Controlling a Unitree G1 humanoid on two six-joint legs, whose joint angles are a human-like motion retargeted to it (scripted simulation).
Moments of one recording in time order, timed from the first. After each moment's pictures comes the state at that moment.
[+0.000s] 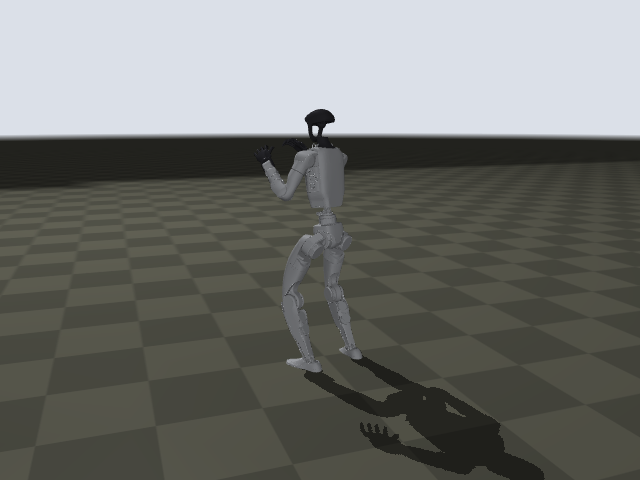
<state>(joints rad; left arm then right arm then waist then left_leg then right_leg) -0.35 0.45 0.01 -0.54 0.18 0.00 -0.12 -0.48 -0.42 0.13 -0.79 -0.31 0.02 0.28 0.03 0.04 0.00 -0.48 0.09 -0.02 0.81 -0.47 -0.04 -0.31 -0.18 -0.34 0.77 -0.41 -0.07</state>
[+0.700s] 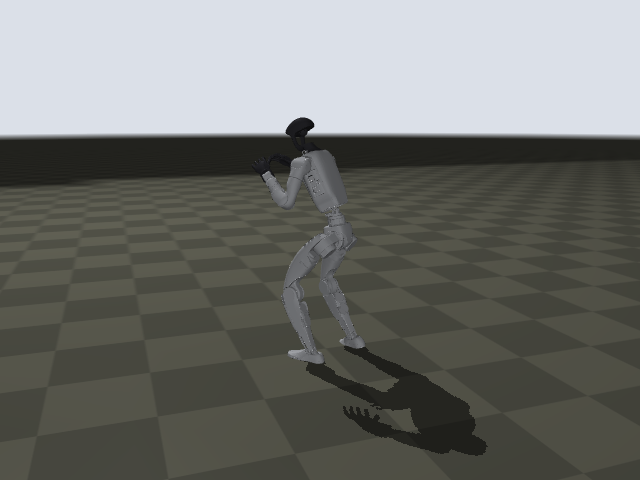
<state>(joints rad) -0.56 0.48 -0.09 -0.65 0.28 0.03 -0.07 -0.58 -0.42 0.07 -0.77 -0.49 0.02 0.24 0.03 -0.02 0.27 -0.80 0.00 -0.07 1.05 -0.51 -0.06 -0.63 -0.29 -0.30 1.17 -0.47 -0.16</state>
